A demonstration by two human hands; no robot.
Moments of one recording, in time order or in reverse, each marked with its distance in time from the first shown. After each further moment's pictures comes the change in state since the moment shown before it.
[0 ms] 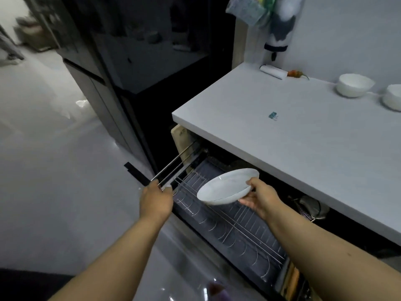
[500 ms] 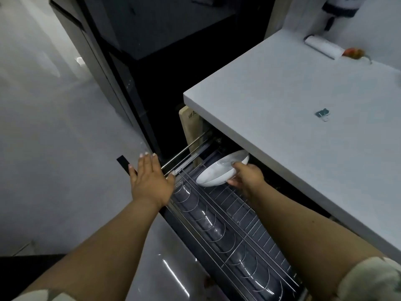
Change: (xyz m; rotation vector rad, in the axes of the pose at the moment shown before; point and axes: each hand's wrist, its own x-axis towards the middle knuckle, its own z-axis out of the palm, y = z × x) left_hand 0.134 -0.019 0.025 0.744 -0.011 0.162; right_hand 0.160 -0.003 0.099 -0.159 0.005 0.027
